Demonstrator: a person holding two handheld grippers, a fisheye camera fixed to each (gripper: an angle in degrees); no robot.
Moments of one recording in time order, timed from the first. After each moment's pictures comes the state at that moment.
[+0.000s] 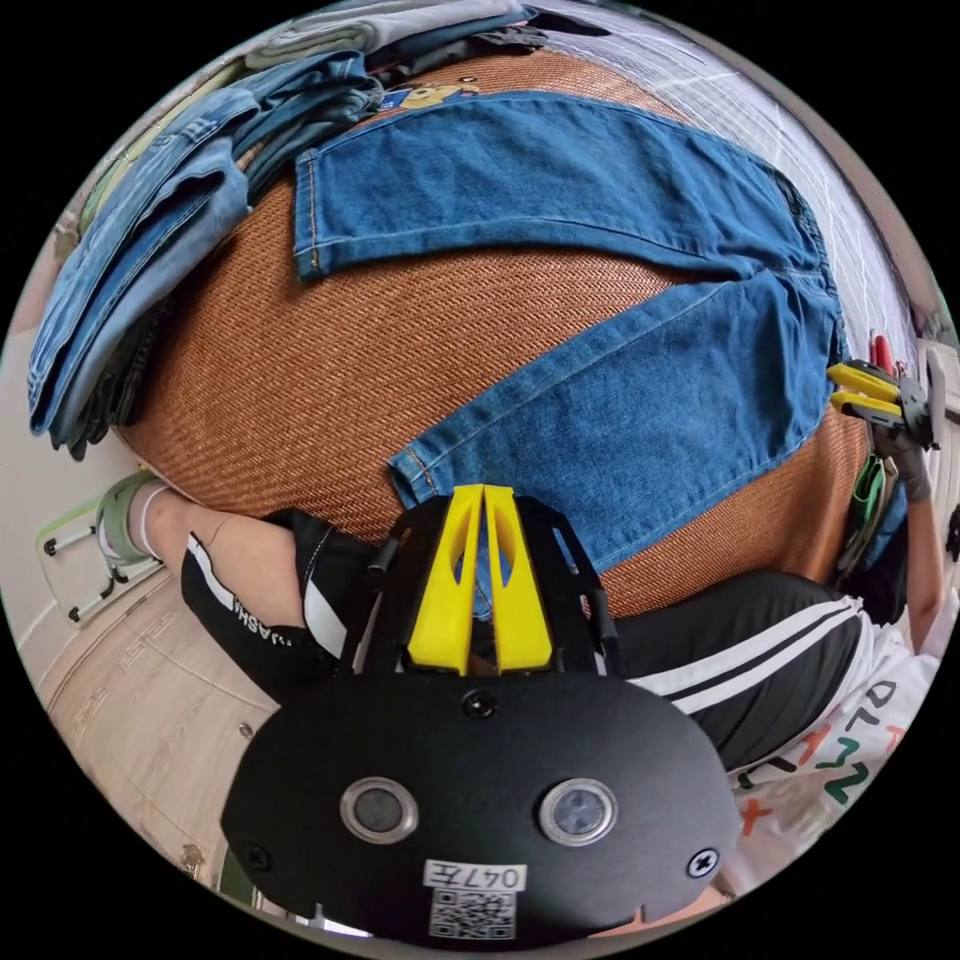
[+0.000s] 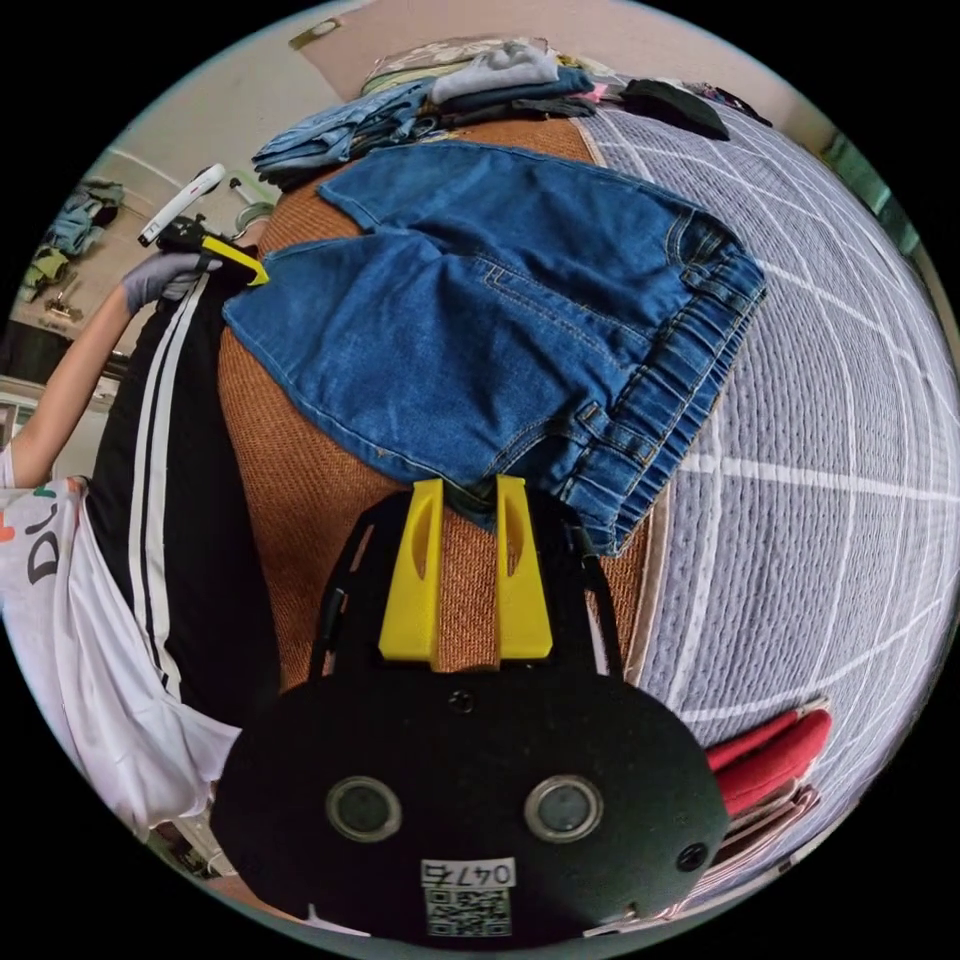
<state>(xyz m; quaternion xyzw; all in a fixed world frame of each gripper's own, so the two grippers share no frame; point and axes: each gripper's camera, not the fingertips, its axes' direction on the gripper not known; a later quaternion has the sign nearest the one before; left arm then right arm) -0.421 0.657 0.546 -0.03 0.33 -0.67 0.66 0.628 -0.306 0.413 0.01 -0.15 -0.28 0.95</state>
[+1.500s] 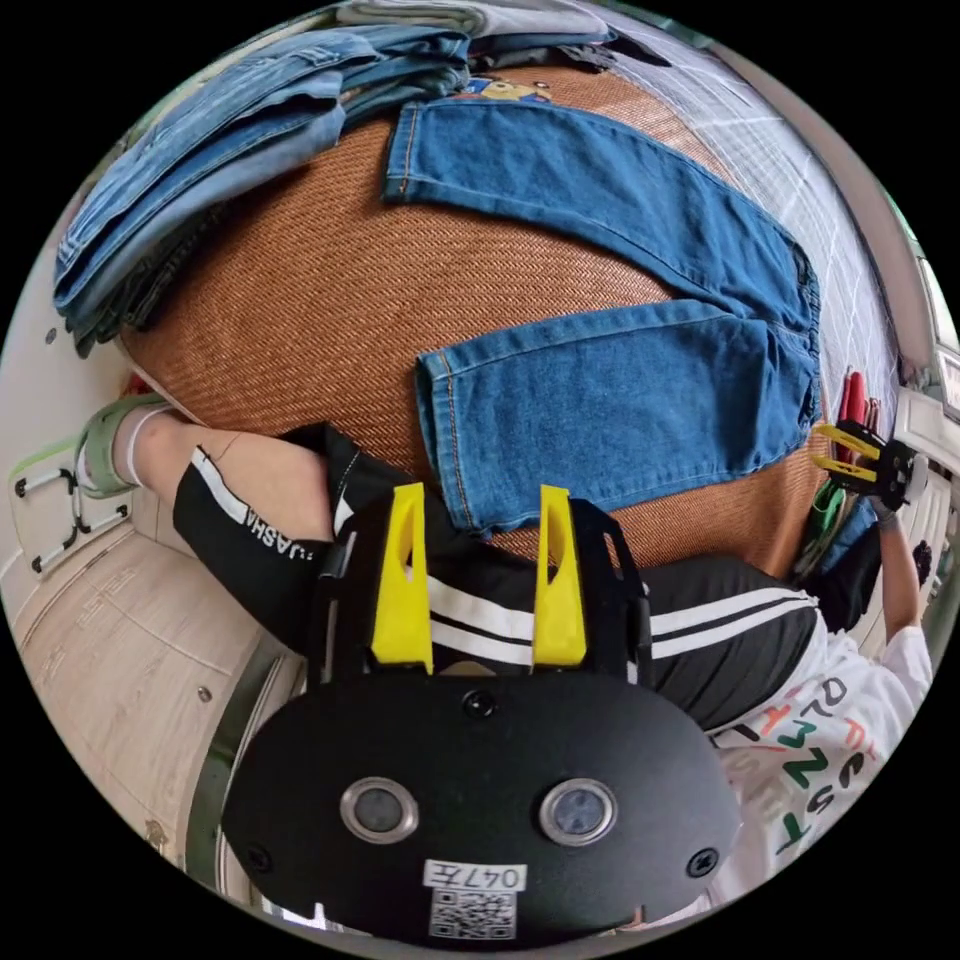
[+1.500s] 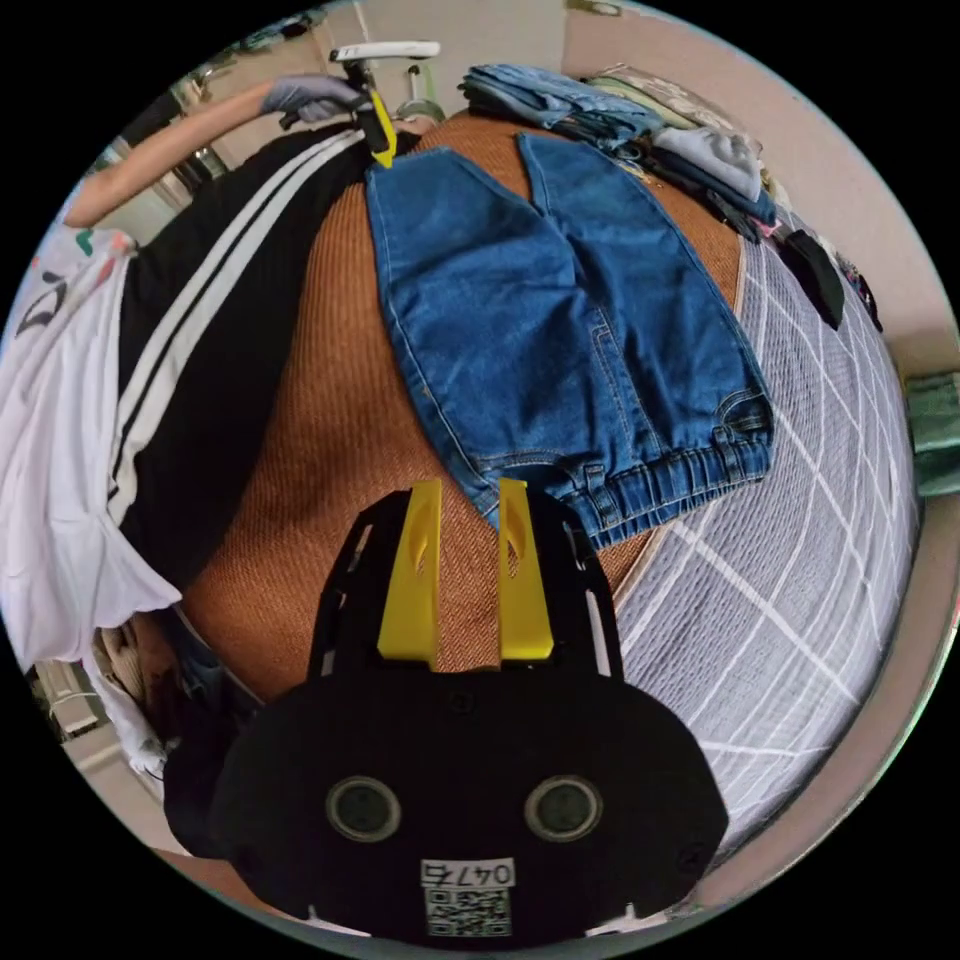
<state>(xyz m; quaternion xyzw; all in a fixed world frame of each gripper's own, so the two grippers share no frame) -0.333 0.652 0.684 -0.02 0.39 -0.70 0.60 0.574 -0.306 0.376 0.04 -0.03 -0.51 0.86</state>
